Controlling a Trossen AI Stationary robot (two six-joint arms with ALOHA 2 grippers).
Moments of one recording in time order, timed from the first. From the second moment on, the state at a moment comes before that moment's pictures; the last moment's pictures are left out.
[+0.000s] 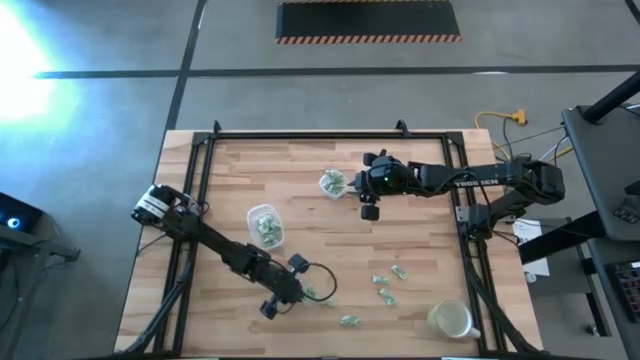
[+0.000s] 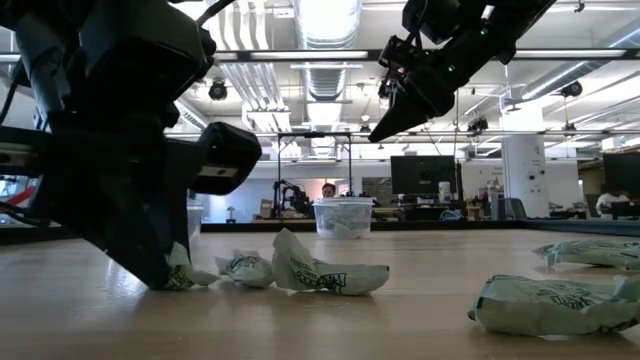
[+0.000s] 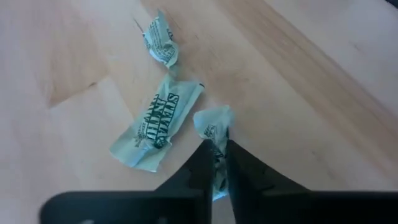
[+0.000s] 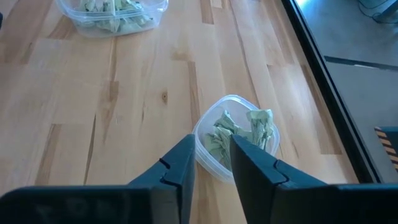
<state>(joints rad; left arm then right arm) -0.47 1.80 0.82 0.17 0.03 0.11 -0.20 1.42 0.85 -0.10 0.04 -0.23</state>
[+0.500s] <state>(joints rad) -0.47 1.52 0.81 -0.09 -0.41 0.06 -0.20 1.42 0.85 -0.10 0.04 -0.23</state>
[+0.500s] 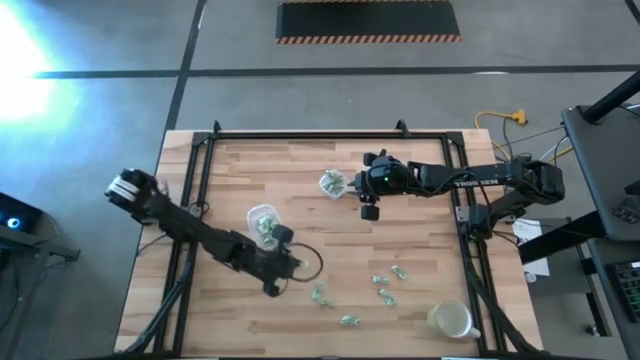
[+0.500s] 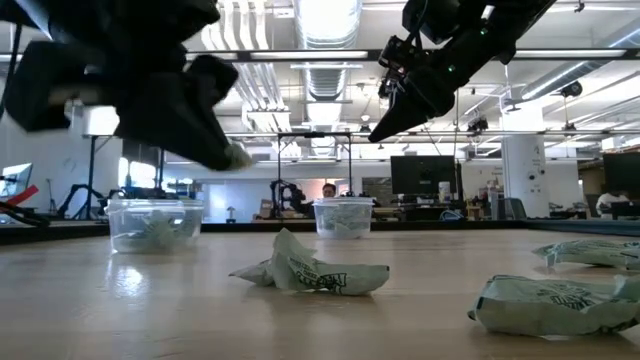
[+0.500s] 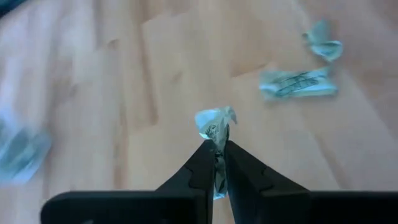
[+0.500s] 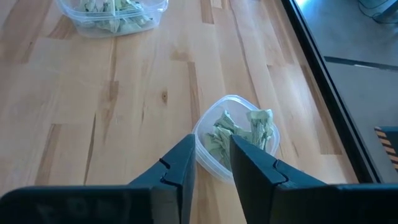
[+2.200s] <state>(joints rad) -0.47 1.34 0.70 -0.67 -0.67 -0.50 -0.15 1.42 0.85 -0.25 -0.35 -0.17</state>
